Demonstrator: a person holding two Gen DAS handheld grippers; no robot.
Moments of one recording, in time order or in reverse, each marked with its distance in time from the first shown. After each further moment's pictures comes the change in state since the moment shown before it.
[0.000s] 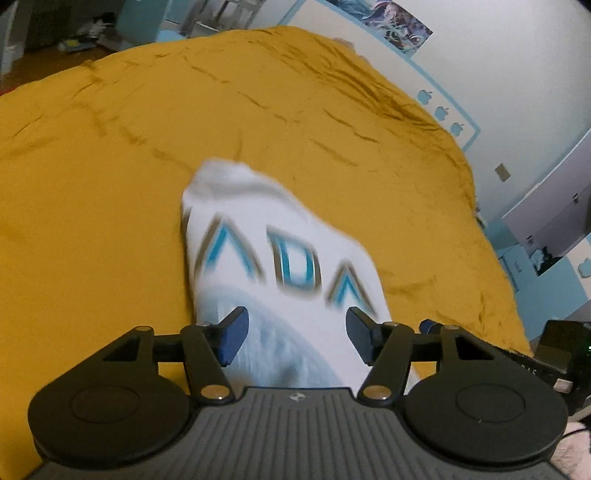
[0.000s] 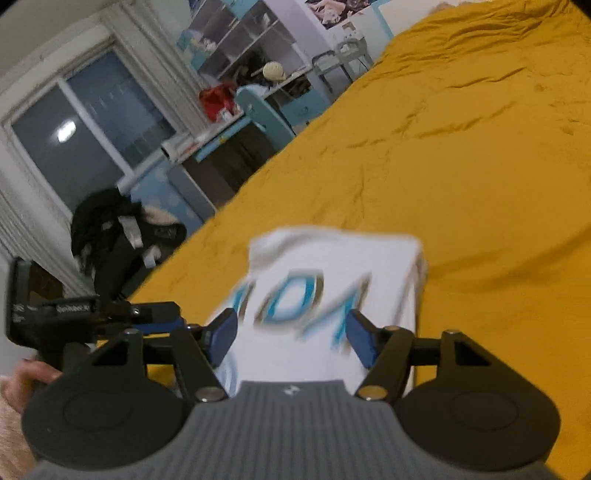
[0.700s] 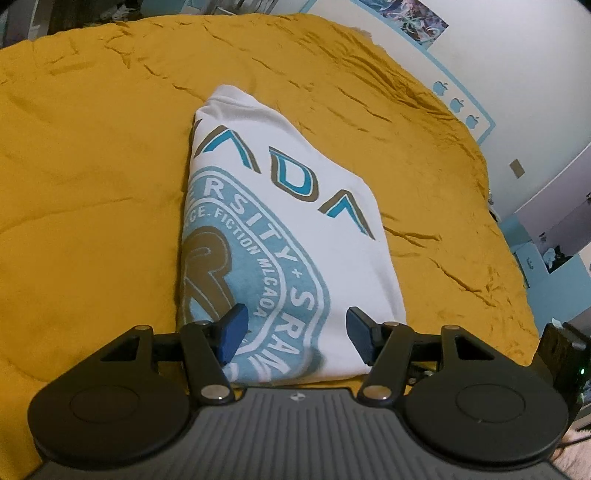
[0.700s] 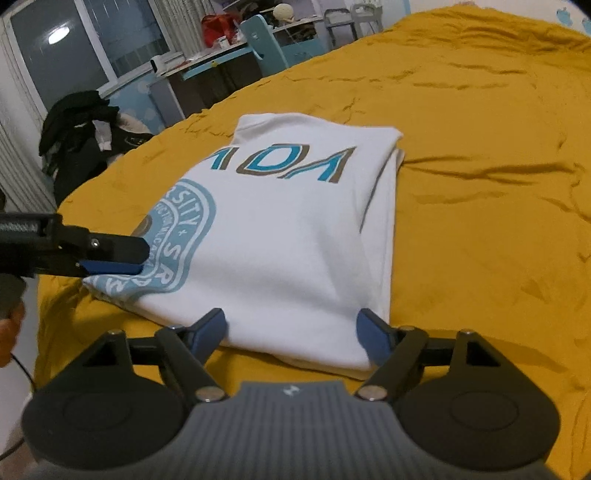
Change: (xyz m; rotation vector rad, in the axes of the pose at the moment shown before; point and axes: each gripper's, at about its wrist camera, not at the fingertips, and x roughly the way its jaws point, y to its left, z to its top) left arm 0.003 -0.017 -0.062 -0.059 0.022 0.049; right arm 0.001 0.012 -0.081 -0.193 0.150 -0.163
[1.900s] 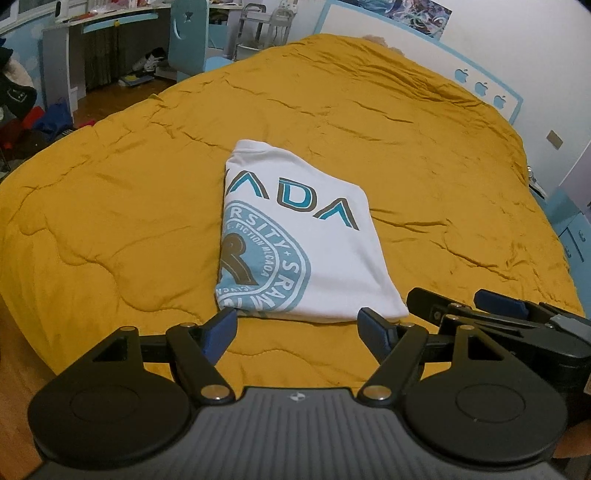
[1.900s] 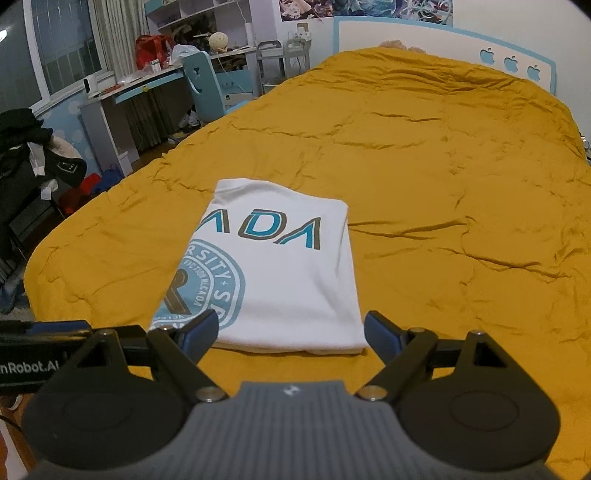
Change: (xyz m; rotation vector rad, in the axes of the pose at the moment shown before) left arm -0.113 -0.095 -0.028 0.131 -0.044 0.268; right arm -0.146 0.116 0.036 0.053 -0.052 -0.317
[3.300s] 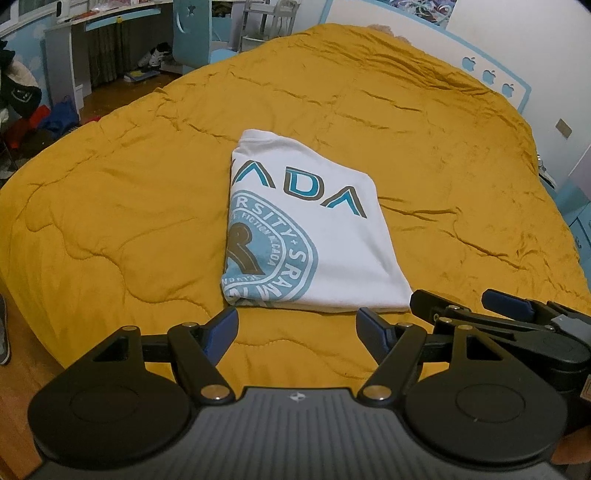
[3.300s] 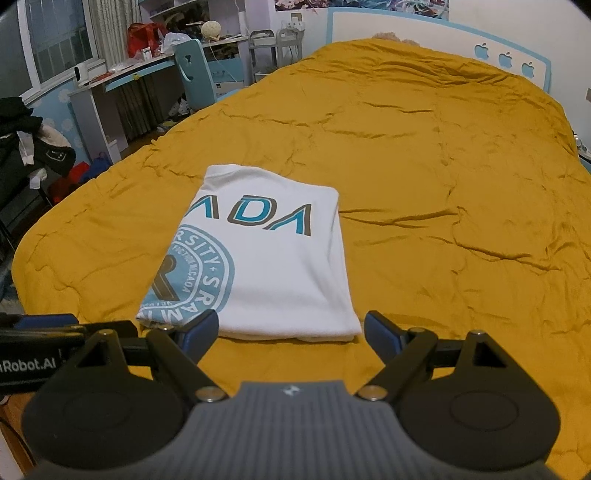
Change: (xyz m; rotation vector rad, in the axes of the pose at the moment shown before) left arm 0.003 -0.005 -0.002 0.011 0.036 0.036; right arm 0.002 0.005 -0.004 -0.003 0.041 -0.044
